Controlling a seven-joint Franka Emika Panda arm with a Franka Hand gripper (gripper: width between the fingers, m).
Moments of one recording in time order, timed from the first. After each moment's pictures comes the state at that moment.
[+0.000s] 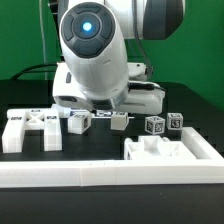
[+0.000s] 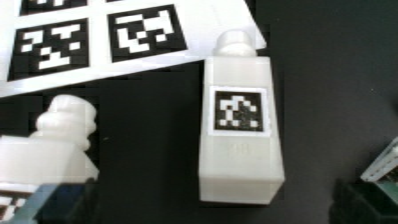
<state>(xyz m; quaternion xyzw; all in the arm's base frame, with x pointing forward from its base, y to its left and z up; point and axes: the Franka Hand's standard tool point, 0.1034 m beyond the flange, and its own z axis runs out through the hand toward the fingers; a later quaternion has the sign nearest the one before) 0.446 0.019 0.030 -0.89 0.12 0.43 0.06</state>
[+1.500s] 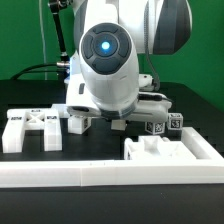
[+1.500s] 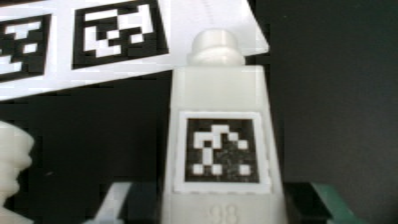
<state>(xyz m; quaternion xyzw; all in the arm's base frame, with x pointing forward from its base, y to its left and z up) 0.423 0.032 0.007 -0.89 0.11 0.43 0.05</state>
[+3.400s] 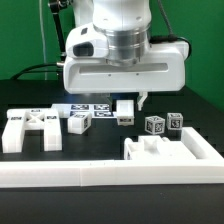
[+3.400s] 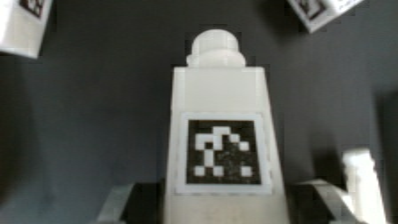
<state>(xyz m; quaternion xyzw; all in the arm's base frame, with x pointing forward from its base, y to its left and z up) 0.533 0.026 0.068 -0.99 0.07 0.10 0.04</state>
